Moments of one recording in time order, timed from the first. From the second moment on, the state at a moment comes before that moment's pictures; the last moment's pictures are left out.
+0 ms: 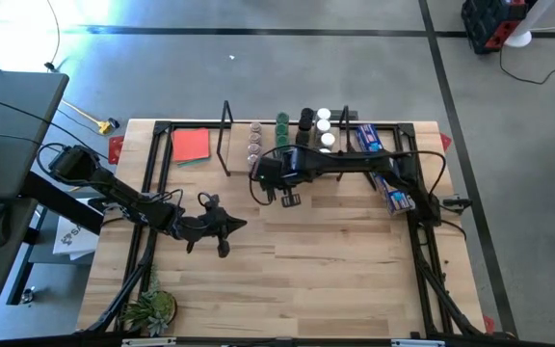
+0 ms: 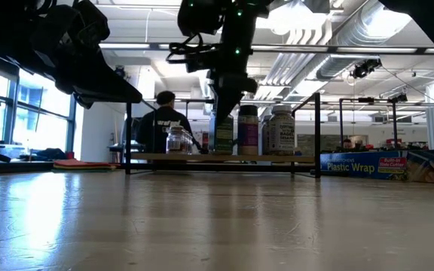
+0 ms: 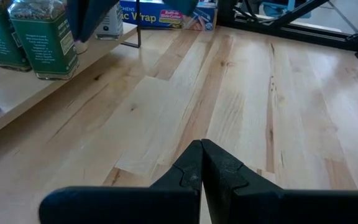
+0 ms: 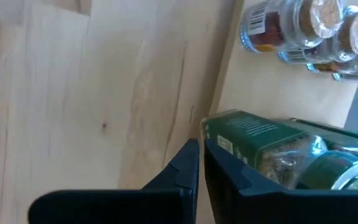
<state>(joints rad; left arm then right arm) -0.43 1.28 0.35 0.47 -0.63 -0.39 -0.10 2.15 1.91 -1.05 0.32 -0.40</state>
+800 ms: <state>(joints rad) -0.43 1.28 0.35 0.47 -0.63 -0.39 -0.15 2.15 1.92 -0.94 0.33 -0.34</state>
